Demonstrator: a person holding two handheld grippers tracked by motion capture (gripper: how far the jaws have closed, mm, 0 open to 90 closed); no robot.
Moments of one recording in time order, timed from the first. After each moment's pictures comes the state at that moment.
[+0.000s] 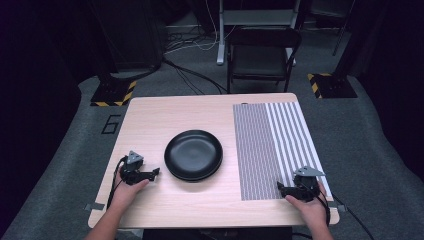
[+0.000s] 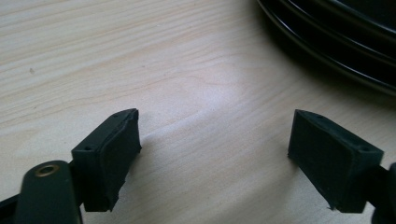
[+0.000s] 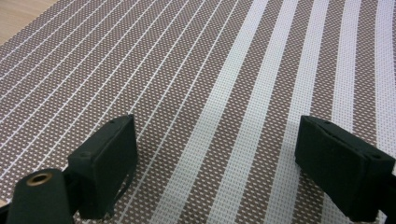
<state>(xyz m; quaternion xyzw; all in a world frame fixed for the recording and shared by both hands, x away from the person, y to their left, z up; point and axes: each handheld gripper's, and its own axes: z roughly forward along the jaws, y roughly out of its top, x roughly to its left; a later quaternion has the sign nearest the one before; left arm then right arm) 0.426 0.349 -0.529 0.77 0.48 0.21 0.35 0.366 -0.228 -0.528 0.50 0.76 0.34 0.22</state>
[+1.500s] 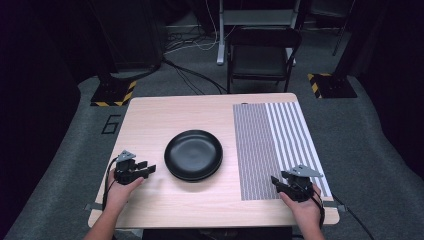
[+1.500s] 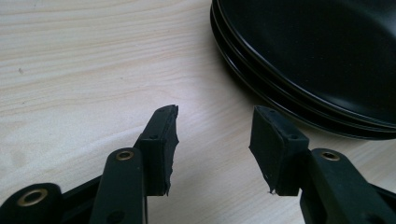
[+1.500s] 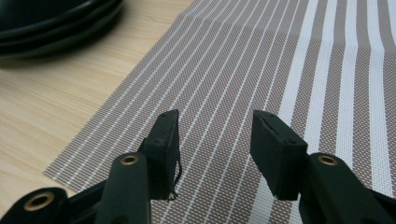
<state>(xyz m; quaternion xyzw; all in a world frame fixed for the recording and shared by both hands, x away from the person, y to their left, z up) 0.408 0.351 -0.497 0.74 0.50 0.15 0.41 0.348 -0.194 -0.488 0.49 0.74 0.40 0.22</state>
